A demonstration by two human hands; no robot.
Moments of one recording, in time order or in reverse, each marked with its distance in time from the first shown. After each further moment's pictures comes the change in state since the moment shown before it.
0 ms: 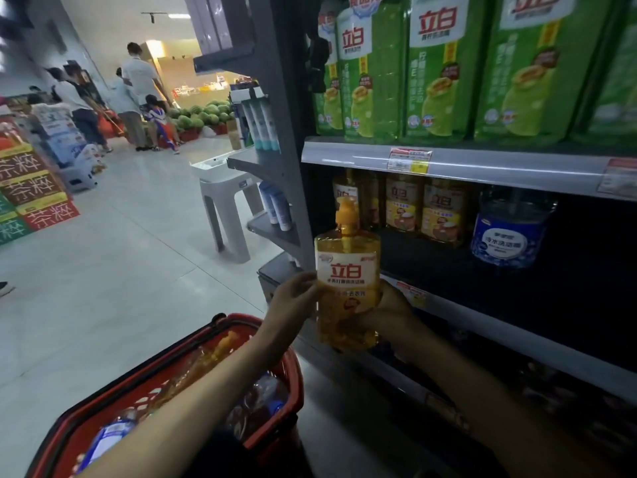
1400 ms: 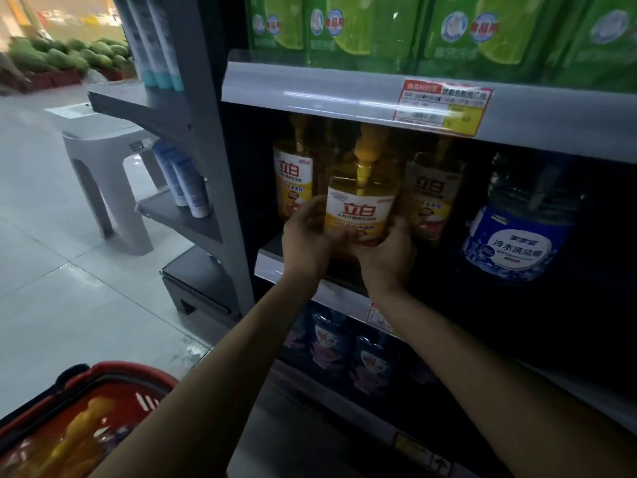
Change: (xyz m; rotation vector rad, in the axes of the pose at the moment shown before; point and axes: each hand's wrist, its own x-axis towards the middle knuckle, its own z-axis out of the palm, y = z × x) left_hand 0.249 -0.052 0.100 -0.238 0.105 0.310; right_hand 0.197 0.038 -0.063 -0.208 0.933 -0.285
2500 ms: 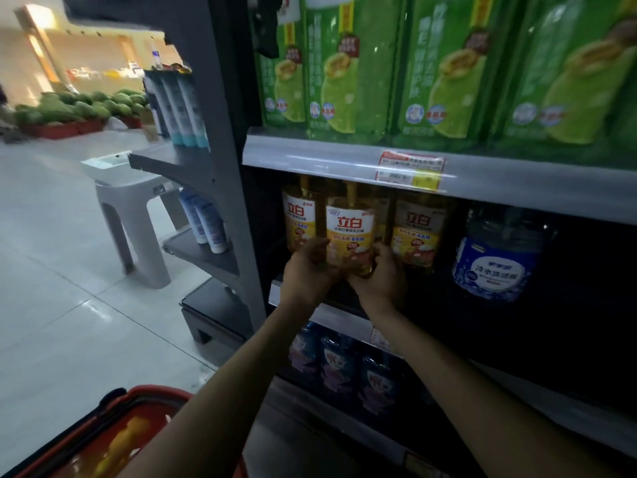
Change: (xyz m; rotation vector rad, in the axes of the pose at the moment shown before) left_hand -0.016 0.034 -0.026 0.339 -0.138 -0.002; right_hand -0.008 -0.022 -0.005 -0.229 -0.119 0.007
